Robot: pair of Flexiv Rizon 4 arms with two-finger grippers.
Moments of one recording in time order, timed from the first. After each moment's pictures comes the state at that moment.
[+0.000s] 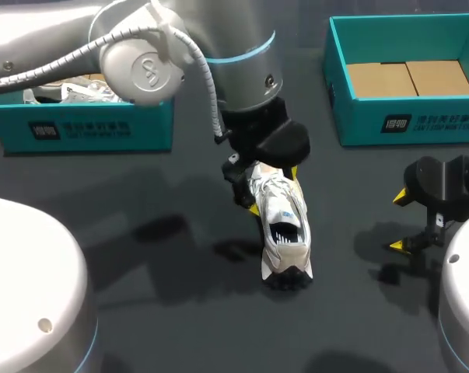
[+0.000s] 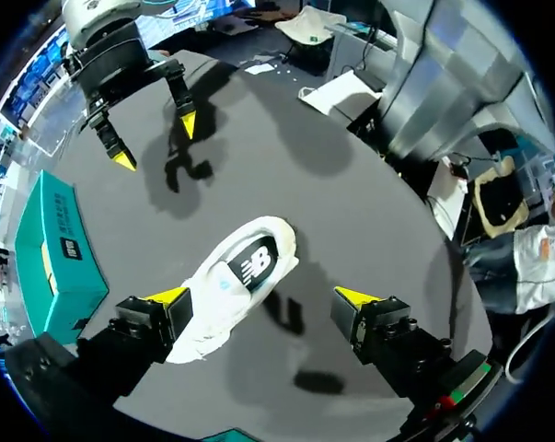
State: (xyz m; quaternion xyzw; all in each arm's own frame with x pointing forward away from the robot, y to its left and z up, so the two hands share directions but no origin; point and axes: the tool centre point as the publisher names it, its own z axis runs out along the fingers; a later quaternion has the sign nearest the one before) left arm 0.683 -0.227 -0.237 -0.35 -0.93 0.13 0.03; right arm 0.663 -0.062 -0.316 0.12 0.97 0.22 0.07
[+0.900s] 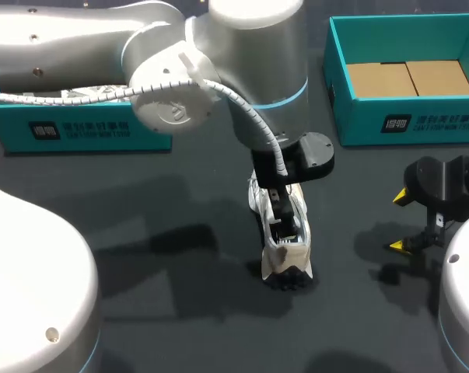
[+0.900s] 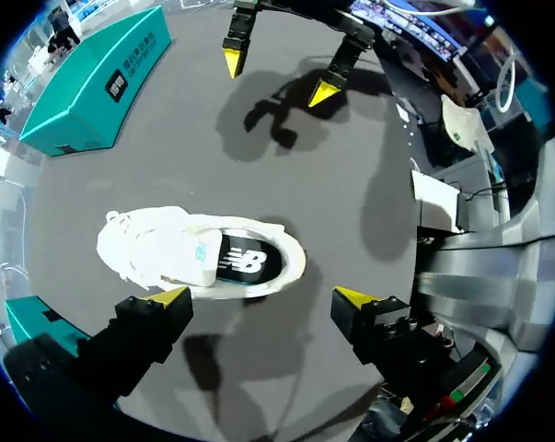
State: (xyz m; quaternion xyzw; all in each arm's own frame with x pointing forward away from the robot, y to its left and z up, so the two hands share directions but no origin) left arm 0.651 -0.241 -0.267 0.08 -0.99 0.07 0.03; right arm 0.663 -0.062 -0.316 0.12 0.97 0.22 0.07
